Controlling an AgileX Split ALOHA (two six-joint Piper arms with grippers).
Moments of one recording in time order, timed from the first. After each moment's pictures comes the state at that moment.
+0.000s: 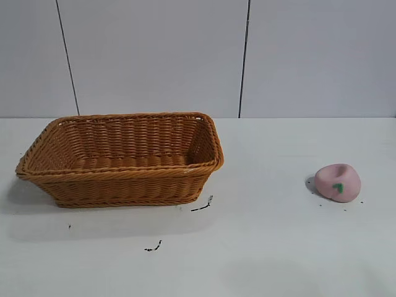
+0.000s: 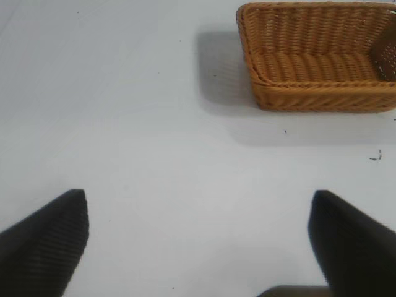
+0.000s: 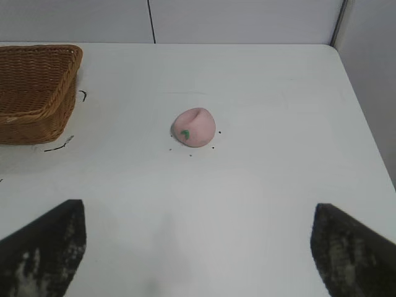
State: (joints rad) left arm -0.01 0.00 -0.50 -0.01 1.06 -0.03; right arm 0.00 0.00 -0.50 0.02 1.03 -0.03
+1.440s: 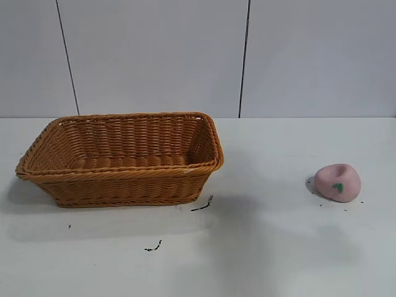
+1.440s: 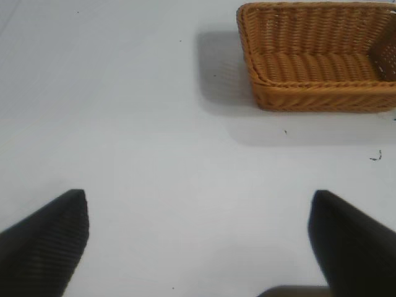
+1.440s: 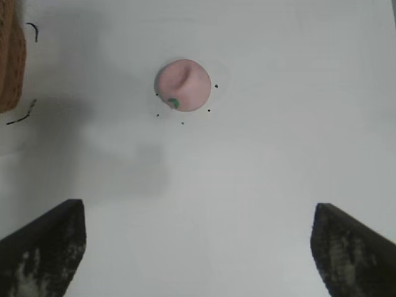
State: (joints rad) left arm -0.01 0.00 -0.50 -0.01 1.06 -0.03; right arm 0.00 1.13 -1.01 0.00 0.99 0.02
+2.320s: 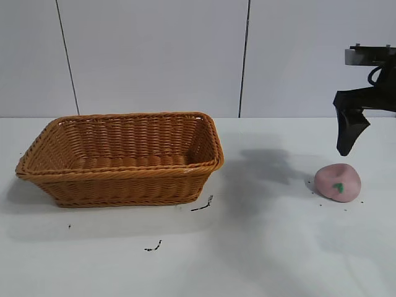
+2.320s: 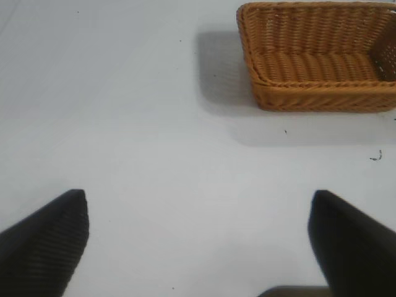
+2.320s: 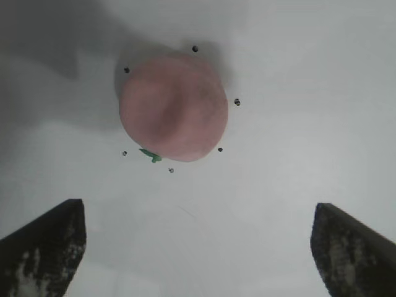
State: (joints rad) left arm -0.01 0.00 -0.50 -0.01 1.06 -0.03; right arm 0.00 1.85 -1.26 0.05 0.86 -0.05
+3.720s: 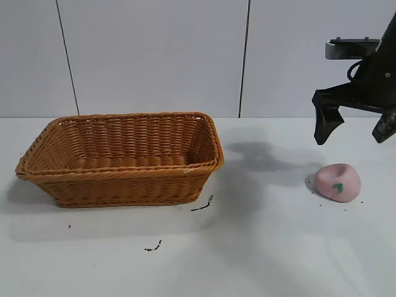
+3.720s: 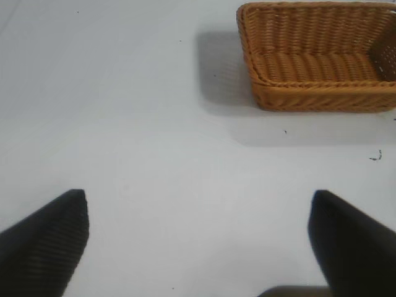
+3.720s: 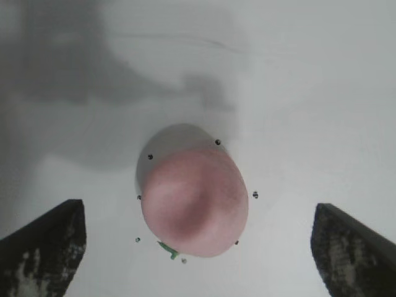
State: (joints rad) left arm -0.01 0.00 -0.50 -0.01 1.06 -0.03; right arm 0.05 1.92 -1.26 0.00 0.65 -0.05
